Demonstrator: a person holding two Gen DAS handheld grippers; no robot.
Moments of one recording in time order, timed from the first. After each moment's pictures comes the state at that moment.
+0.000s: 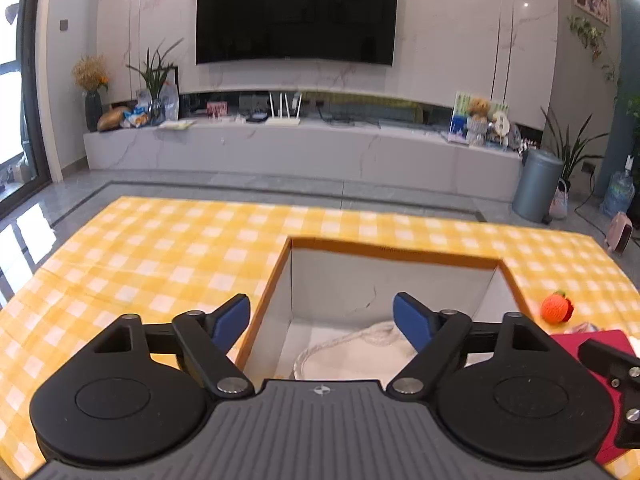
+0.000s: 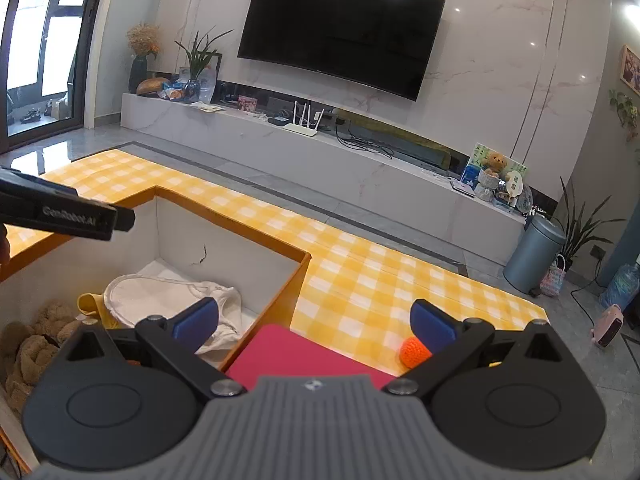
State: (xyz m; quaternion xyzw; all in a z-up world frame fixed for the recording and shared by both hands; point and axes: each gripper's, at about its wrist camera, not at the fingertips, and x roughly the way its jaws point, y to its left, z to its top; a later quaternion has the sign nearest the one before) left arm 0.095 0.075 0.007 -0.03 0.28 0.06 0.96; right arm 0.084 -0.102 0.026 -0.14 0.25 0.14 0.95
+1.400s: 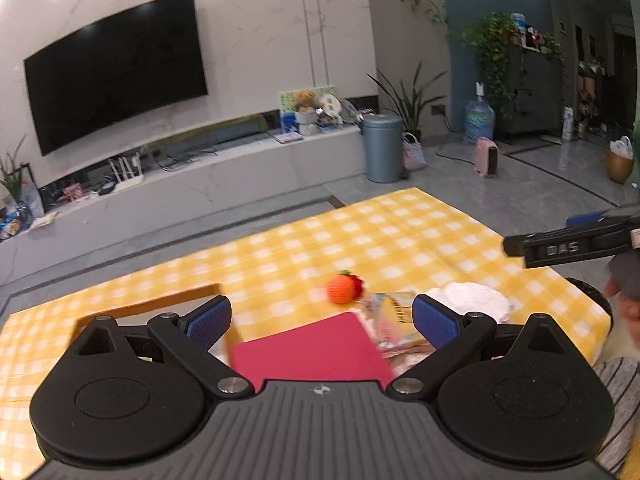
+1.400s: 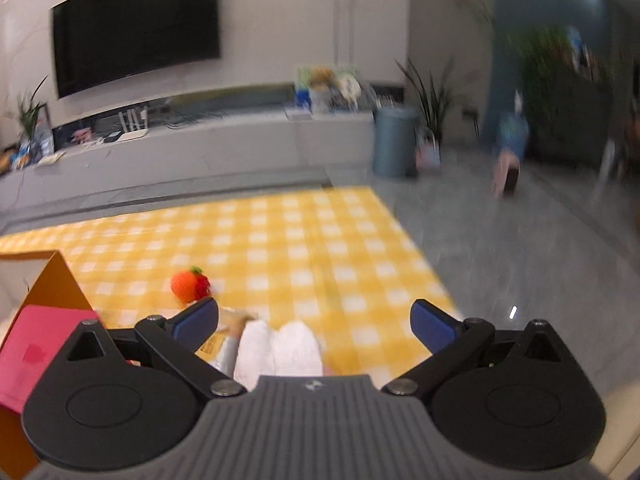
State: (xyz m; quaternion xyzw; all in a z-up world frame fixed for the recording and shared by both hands) left arm 0.044 -0.131 0.042 0.11 0.27 -0.16 0.95; right arm 0.067 -0.355 0.032 0.06 0.32 -0.07 0.94
